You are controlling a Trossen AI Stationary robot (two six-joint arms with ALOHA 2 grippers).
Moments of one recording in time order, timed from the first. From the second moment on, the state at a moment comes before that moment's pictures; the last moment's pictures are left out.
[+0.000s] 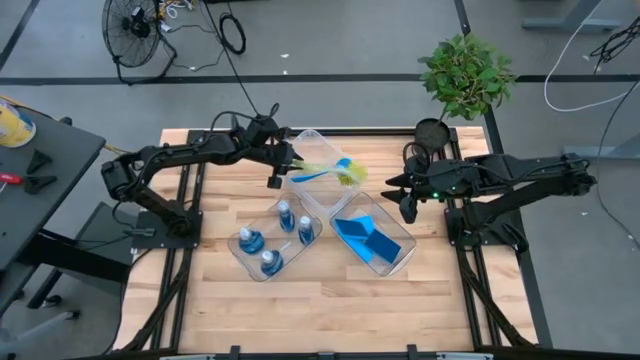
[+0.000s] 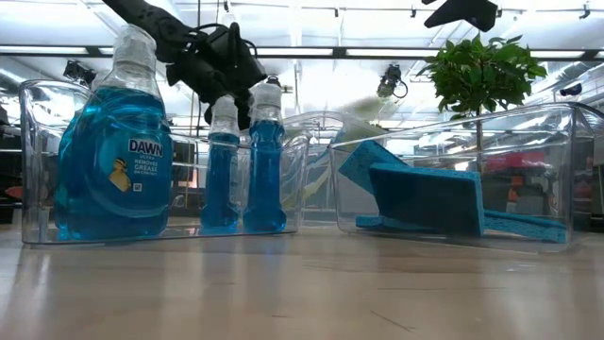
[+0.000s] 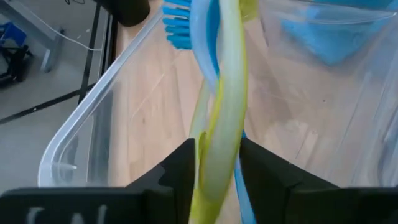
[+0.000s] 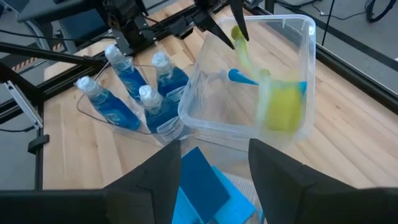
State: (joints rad) left arm 0.55 1.51 0.94 -0.10 0.34 0.72; right arm 0.14 1.00 1.13 -0.77 0.32 0.54
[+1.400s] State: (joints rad) left arm 0.27 1.14 0.94 -0.07 0.20 -0.03; right arm 0.01 1.00 0.91 -0.30 0.21 0.17
